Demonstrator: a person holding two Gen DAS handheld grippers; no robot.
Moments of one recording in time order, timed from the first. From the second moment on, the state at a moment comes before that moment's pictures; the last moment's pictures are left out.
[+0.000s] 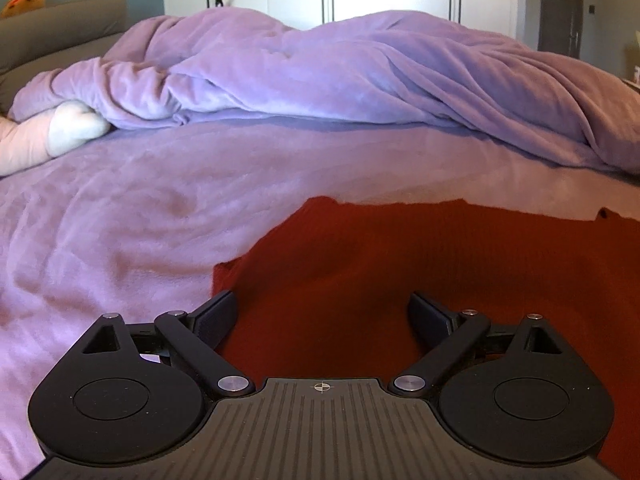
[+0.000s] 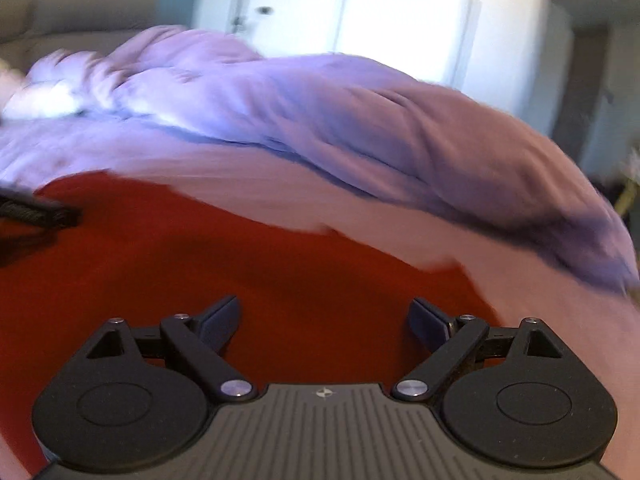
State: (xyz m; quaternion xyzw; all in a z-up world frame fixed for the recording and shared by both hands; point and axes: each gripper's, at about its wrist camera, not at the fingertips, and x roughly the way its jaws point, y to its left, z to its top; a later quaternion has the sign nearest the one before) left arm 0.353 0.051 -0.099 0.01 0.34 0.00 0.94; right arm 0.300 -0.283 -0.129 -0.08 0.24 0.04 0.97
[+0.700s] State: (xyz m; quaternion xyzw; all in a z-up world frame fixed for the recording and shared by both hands) left arm 0.291 0.086 -0.074 0.07 0.38 0.02 0.92; right arm 0.209 -0.276 -0.121 -0.09 0.31 -0.02 0.95
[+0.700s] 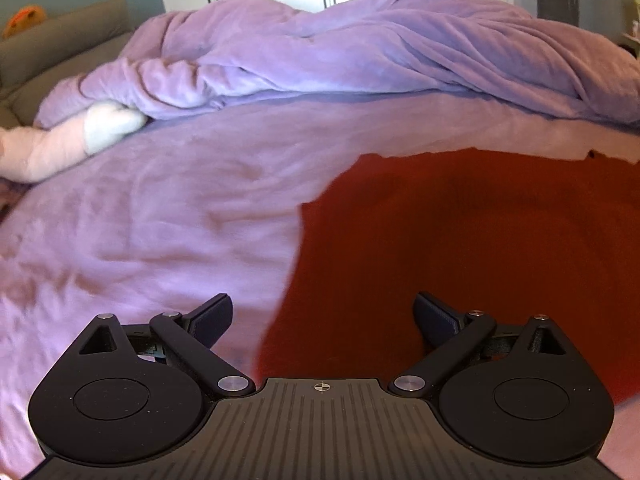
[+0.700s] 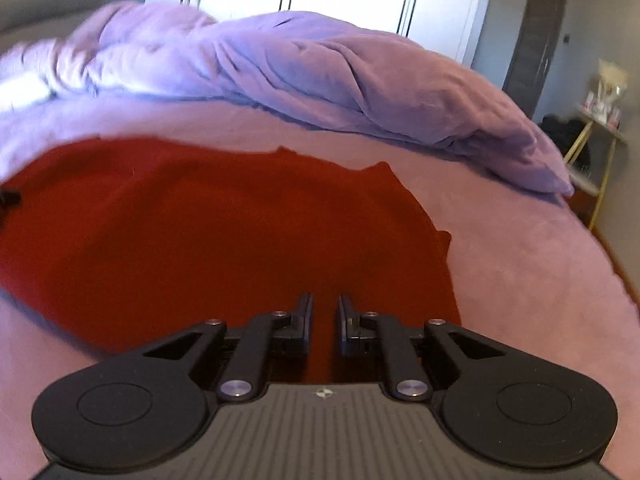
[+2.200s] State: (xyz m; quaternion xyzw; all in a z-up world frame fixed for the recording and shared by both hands) left arm 0.255 0.198 -0.086 -0.33 0.45 -0.10 0.82; right arm 0.153 -0.289 -0.097 0.03 0.30 -0.12 0.95
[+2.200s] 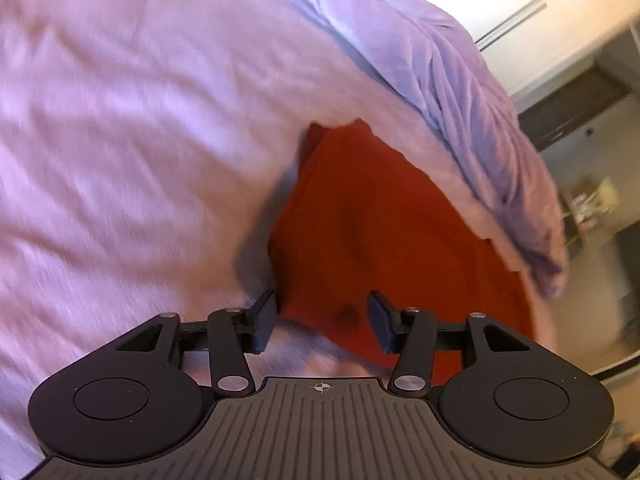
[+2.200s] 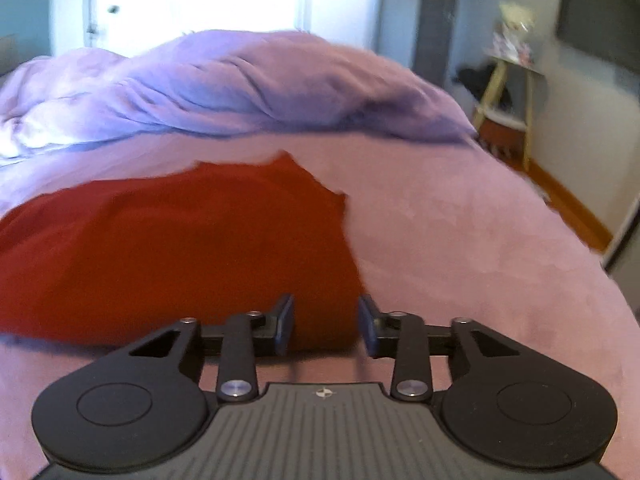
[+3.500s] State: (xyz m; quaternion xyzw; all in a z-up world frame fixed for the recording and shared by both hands) left arm 0.294 0.188 -0.085 -0.44 0.40 -0.11 0.79; right arm 0.193 -0.157 -0.097 -0.01 0.31 0.06 0.95
